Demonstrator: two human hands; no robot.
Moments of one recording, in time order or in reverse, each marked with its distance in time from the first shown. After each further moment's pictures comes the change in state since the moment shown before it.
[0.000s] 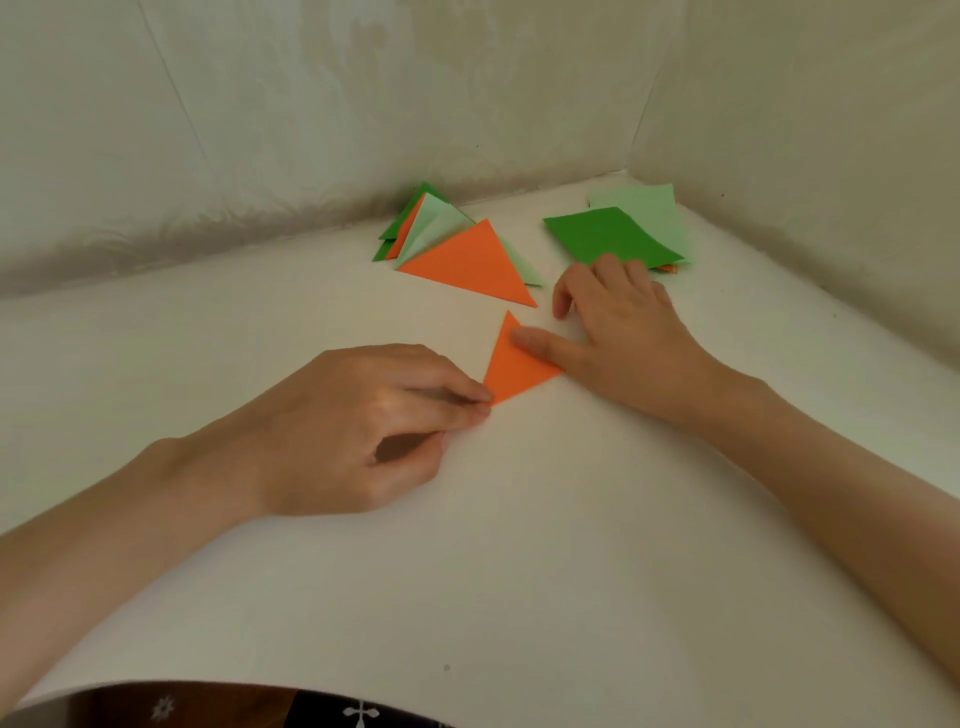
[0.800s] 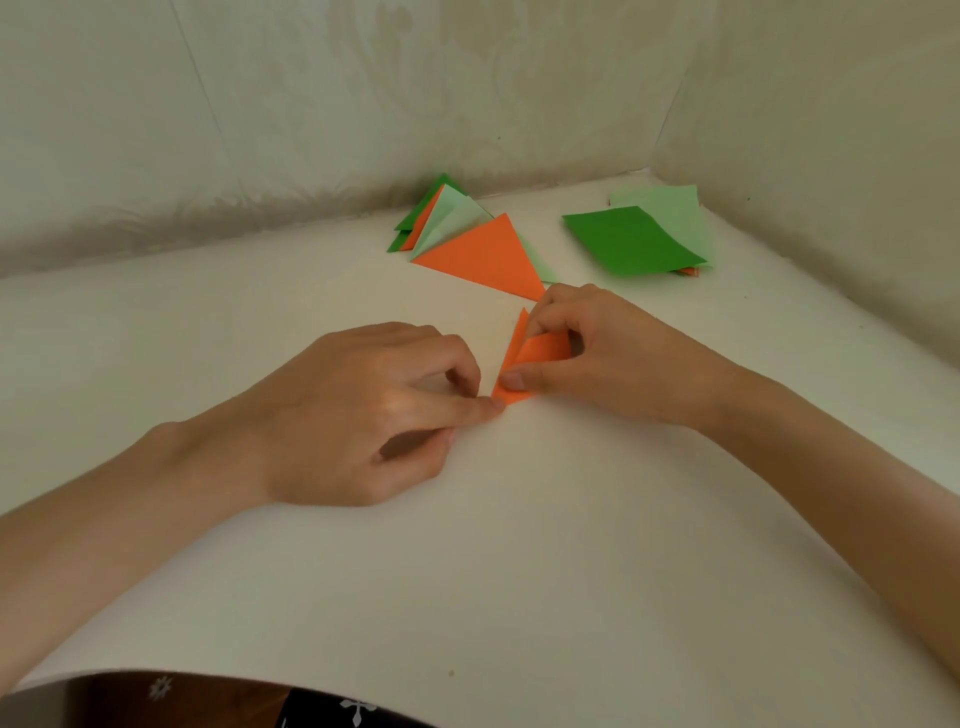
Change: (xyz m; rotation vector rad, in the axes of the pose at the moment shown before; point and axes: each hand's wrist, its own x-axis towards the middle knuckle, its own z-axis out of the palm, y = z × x) left_hand -0.002 -0.006 -0.001 0.172 -0.007 0.050; right_hand 0.000 -0.020 -0.013 0.444 -0.276 -0.178
